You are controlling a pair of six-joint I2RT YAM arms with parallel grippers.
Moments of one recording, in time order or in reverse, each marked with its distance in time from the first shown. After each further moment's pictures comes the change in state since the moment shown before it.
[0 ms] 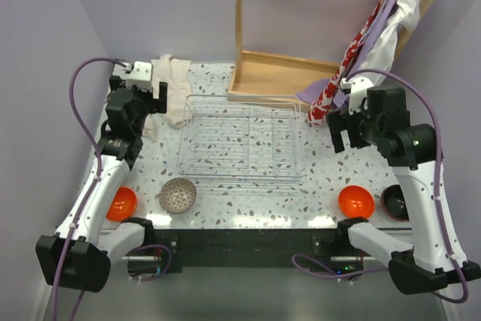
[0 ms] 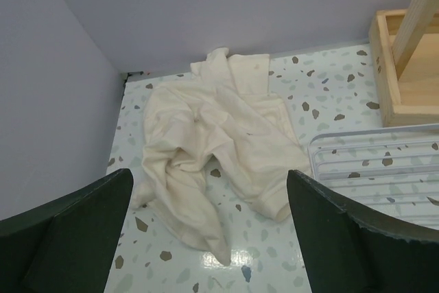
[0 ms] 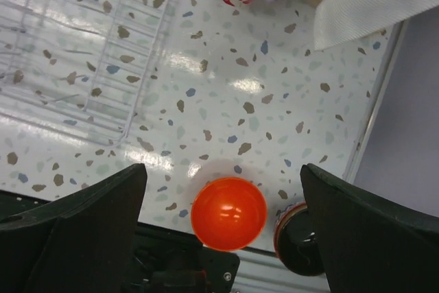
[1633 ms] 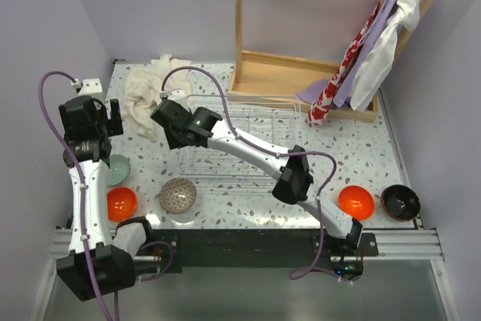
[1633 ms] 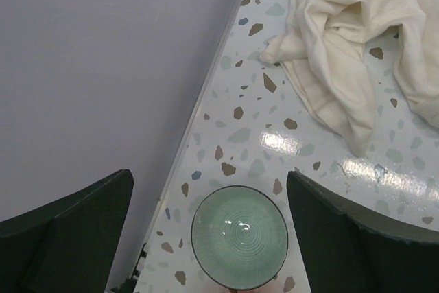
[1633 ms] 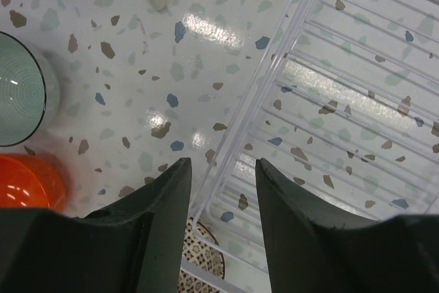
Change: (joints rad) left arm 0.425 -0.057 0.069 -0.476 -0.043 0.015; right arm 0.905 1.364 1.059 0.216 0.292 0.763
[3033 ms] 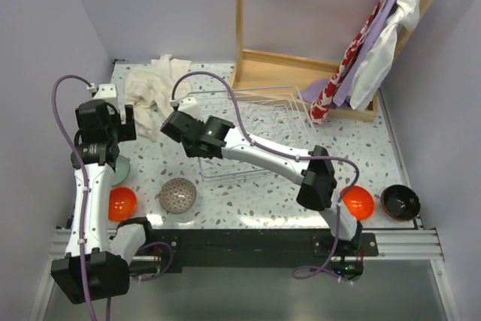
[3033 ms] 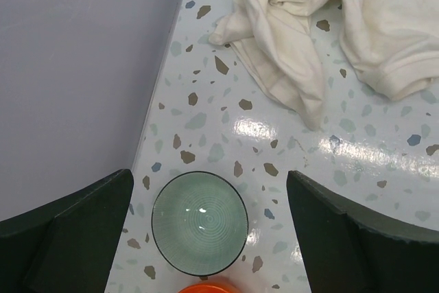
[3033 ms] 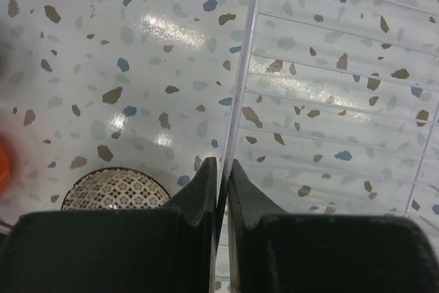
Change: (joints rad) left arm -0.100 -0.023 -0.044 -0.051 0.026 -0.049; right arm 0.035 -0.249 -0.391 0.081 0.124 -0.008
